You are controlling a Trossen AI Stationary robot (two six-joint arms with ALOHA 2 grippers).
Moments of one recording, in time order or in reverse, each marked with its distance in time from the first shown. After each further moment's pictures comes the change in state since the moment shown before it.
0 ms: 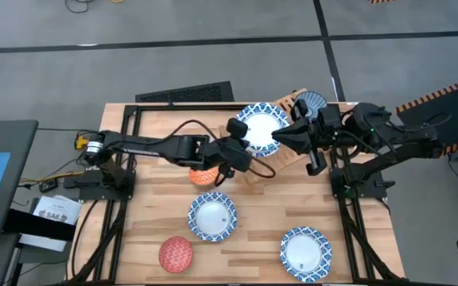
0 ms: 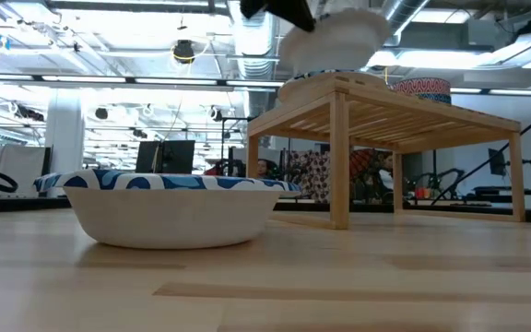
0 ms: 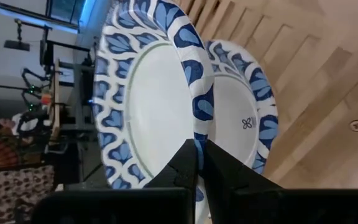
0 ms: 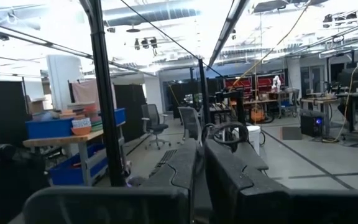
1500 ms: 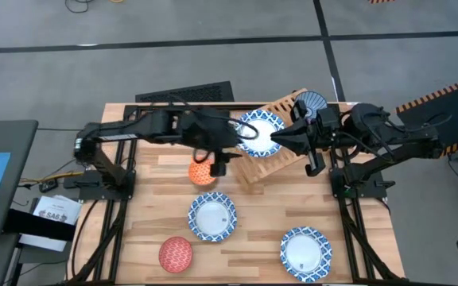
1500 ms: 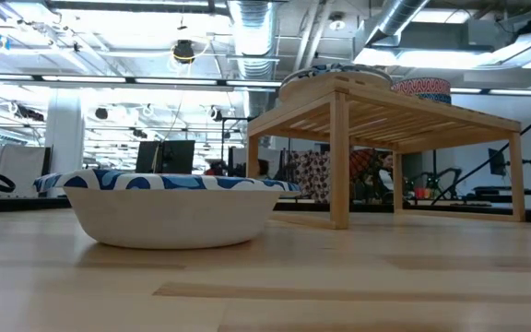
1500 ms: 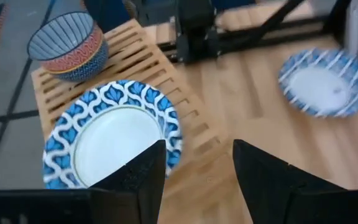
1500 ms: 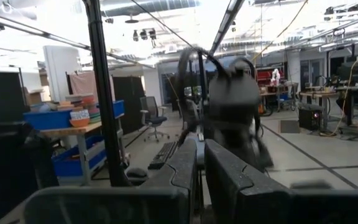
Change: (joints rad) left arm 0.099 -0.125 0.143 -0.222 0.565 -0.668; right arm 0.000 0.000 0.000 -0.035 0.000 -0.008
